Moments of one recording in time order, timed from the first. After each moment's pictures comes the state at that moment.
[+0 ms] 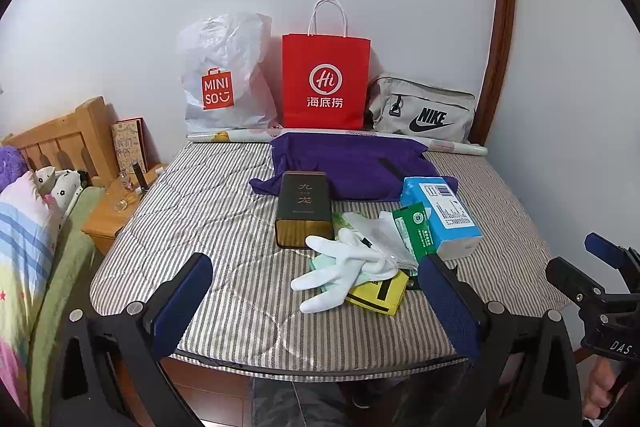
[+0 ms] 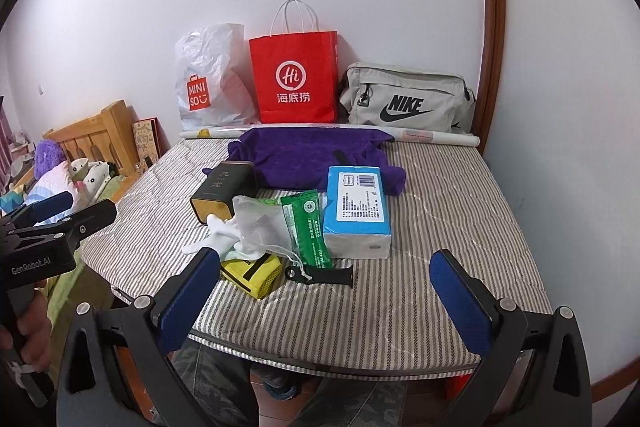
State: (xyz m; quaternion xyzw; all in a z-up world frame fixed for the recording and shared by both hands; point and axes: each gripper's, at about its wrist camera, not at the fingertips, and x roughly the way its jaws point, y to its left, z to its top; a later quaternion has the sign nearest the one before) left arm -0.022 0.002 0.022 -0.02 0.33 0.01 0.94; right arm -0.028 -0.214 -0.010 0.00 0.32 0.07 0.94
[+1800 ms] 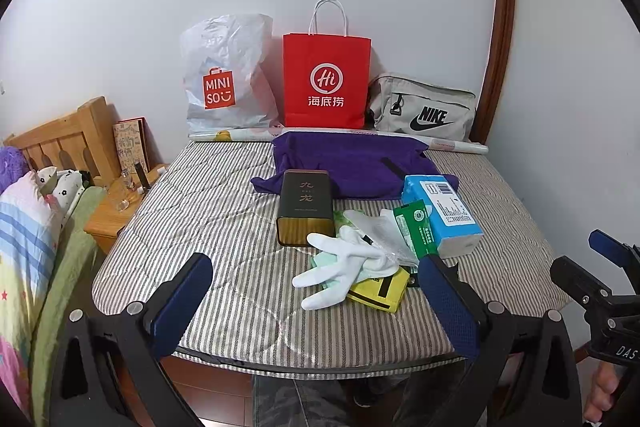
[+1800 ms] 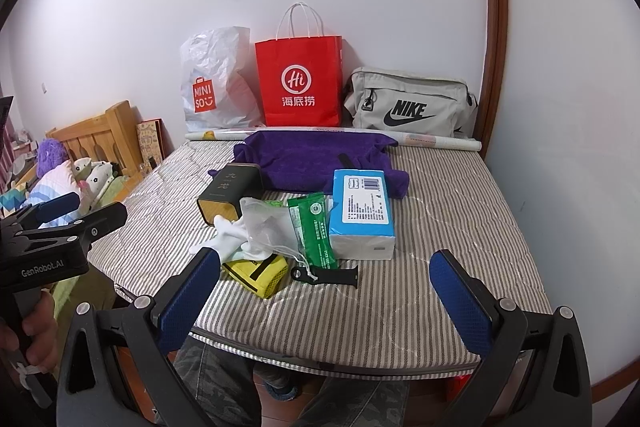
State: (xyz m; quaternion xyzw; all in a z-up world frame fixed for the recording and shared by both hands) left arm -0.026 0.001 0.020 -0.02 0.33 0.01 0.94; right arm -0.032 -0.211 -0.007 0.00 0.31 0.08 0.95
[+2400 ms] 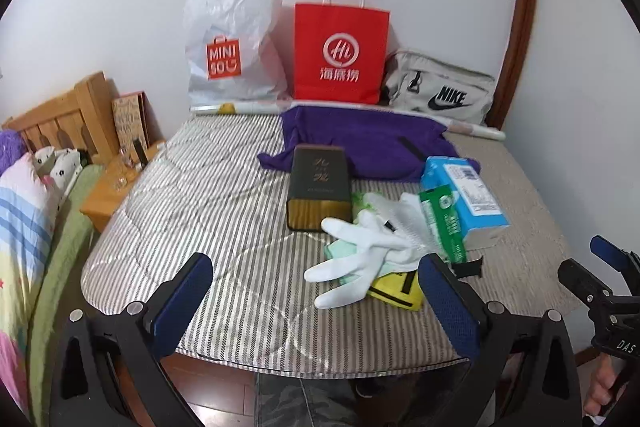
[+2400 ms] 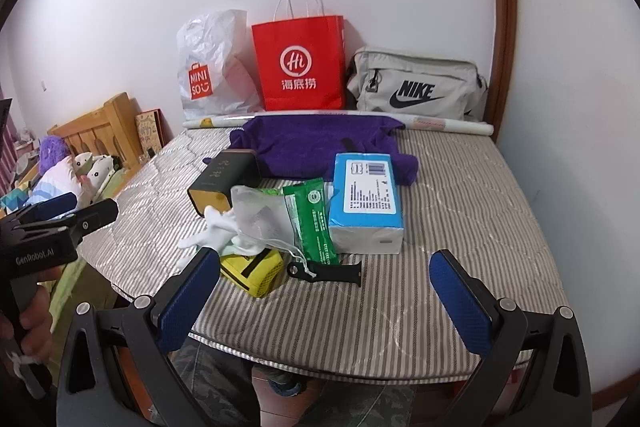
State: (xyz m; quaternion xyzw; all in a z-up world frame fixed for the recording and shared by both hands) left arm 0.010 0.018 -0.016 -0.03 0.37 0.02 0.93; right arm 0.004 -0.216 -0.042 0.01 0.34 0.09 0.94
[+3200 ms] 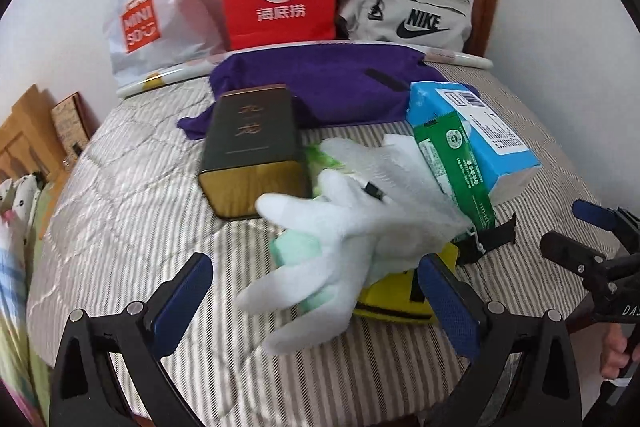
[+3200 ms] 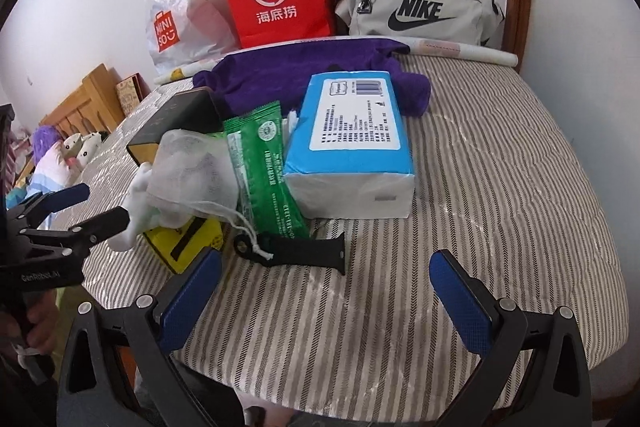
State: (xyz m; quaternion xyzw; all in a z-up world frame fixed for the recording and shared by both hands) left arm 0.091 -0.028 -0.105 0.04 0.44 -0.06 0.90; right arm 0.079 -0.233 -0.136 0.03 0.42 0.10 0.90
